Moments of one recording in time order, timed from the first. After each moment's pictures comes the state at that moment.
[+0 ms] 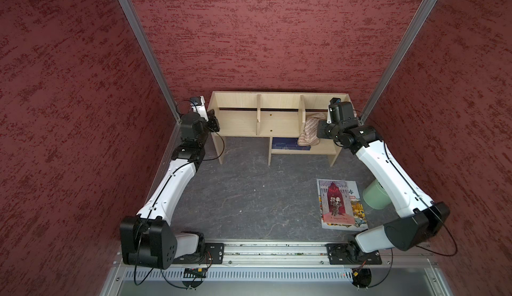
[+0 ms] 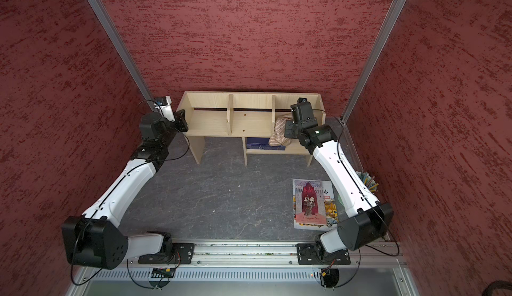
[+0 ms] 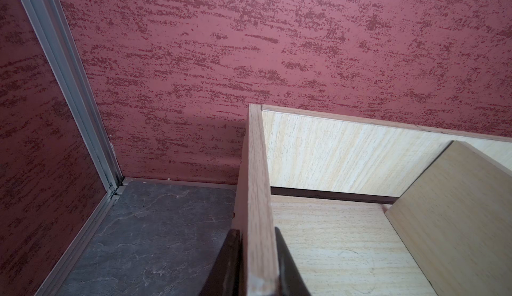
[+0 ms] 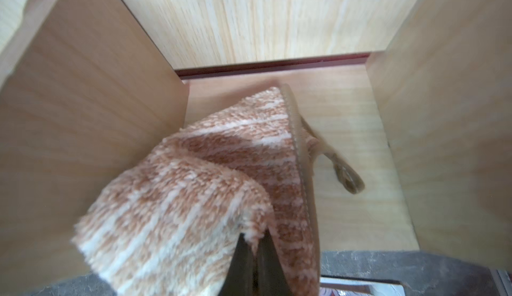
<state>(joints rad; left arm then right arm) -0.11 1.30 1.11 0.05 -0.03 -0.18 0.35 1.52 1.65 -0.82 0.21 0.35</state>
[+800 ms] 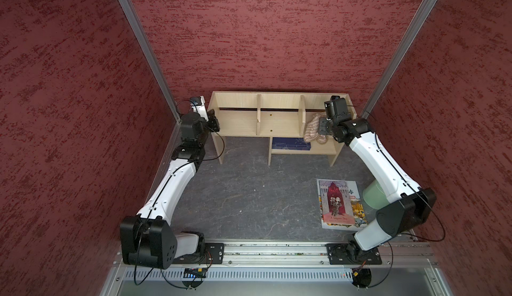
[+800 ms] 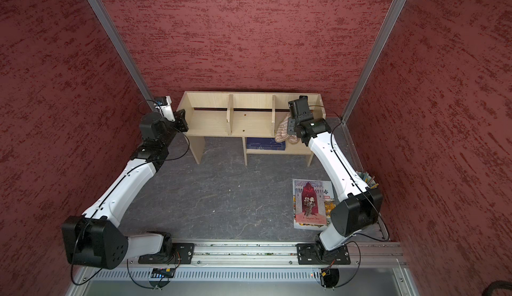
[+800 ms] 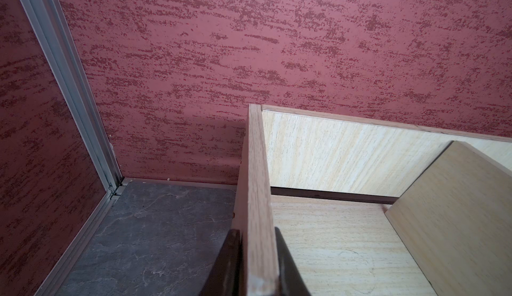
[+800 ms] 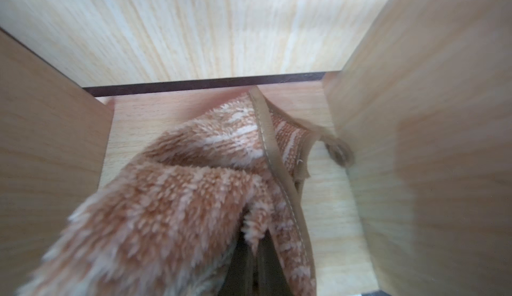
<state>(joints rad) -0.11 1.30 1.11 0.05 -0.03 -0.18 0.31 1.58 1.69 -0.88 0.39 0.29</state>
